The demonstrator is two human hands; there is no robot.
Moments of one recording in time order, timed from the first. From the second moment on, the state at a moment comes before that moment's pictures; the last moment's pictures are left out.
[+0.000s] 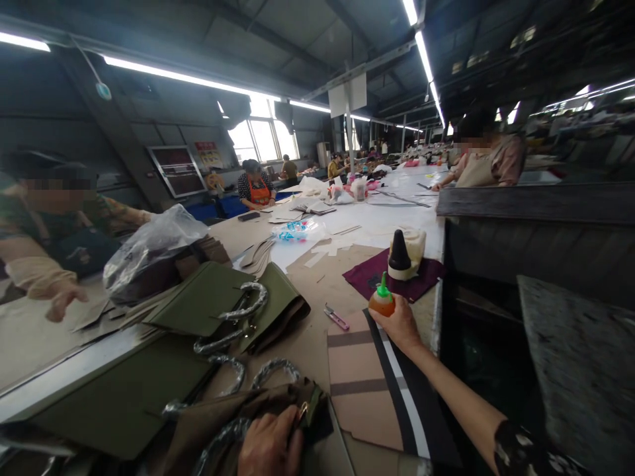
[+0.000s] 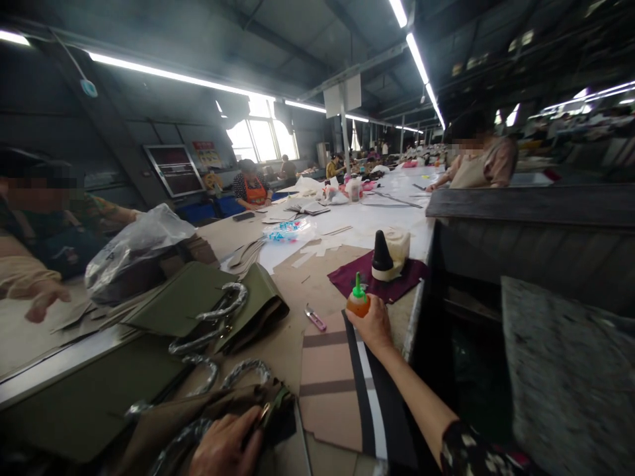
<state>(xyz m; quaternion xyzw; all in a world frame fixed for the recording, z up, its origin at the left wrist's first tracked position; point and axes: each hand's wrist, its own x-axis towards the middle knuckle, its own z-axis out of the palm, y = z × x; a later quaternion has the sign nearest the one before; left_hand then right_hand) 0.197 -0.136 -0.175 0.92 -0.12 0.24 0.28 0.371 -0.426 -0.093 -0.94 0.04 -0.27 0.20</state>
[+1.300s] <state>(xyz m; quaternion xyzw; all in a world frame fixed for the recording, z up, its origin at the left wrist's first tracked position) 0.259 -0.201 -0.109 0.92 -0.14 -0.08 0.37 0.297 -0.415 -0.042 -0.94 -0.06 -0.20 0.28</state>
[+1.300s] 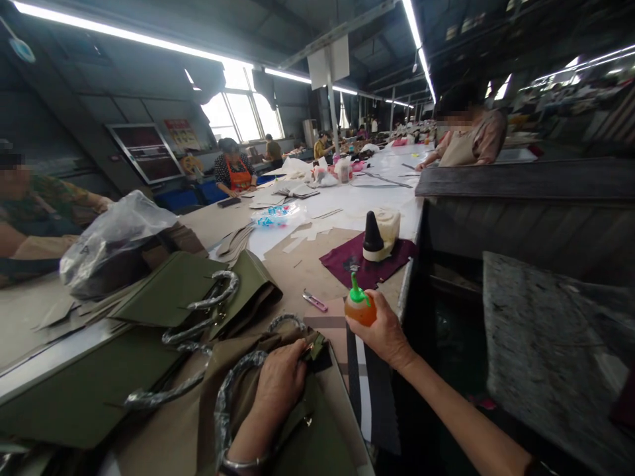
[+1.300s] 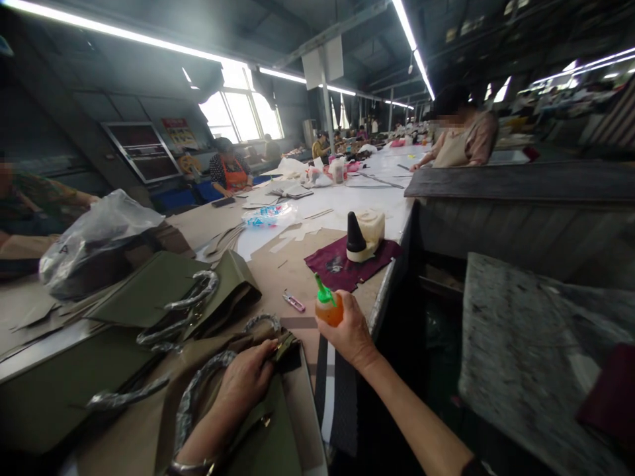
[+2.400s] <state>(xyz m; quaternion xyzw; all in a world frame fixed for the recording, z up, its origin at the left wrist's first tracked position) 0.271 -0.157 -0.084 0.87 -0.16 -0.18 0.43 0.236 -0.448 0.027 -0.91 0.02 0.26 0.31</state>
